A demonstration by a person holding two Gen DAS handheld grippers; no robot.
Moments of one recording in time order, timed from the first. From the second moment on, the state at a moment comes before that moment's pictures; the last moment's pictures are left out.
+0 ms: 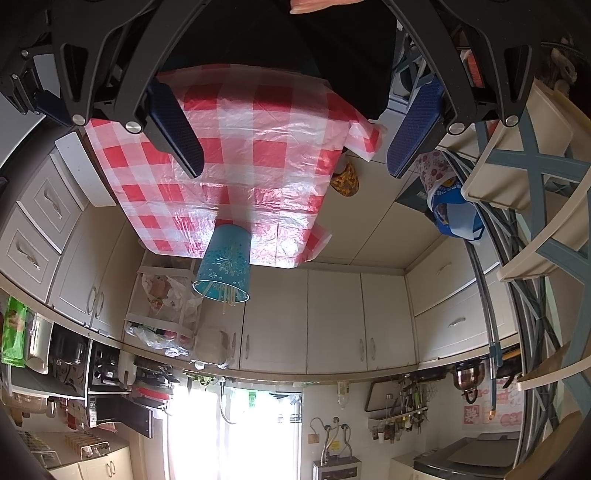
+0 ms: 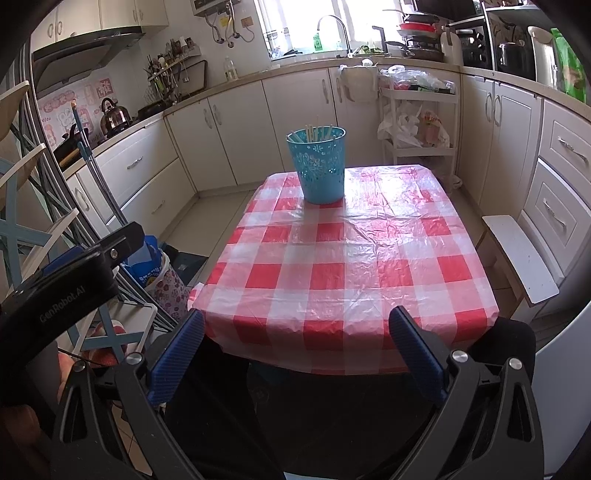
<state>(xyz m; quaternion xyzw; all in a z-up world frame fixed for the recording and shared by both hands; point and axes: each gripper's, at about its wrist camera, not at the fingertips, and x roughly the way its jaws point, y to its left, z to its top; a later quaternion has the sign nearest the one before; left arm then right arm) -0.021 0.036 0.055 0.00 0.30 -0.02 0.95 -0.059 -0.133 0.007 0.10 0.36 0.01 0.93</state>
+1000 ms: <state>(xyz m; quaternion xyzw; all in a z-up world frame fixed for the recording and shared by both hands) -0.014 0.027 0.044 0.00 0.31 -0.03 0.95 -0.053 -0.135 -0.002 0.10 0.37 0.01 0.92</state>
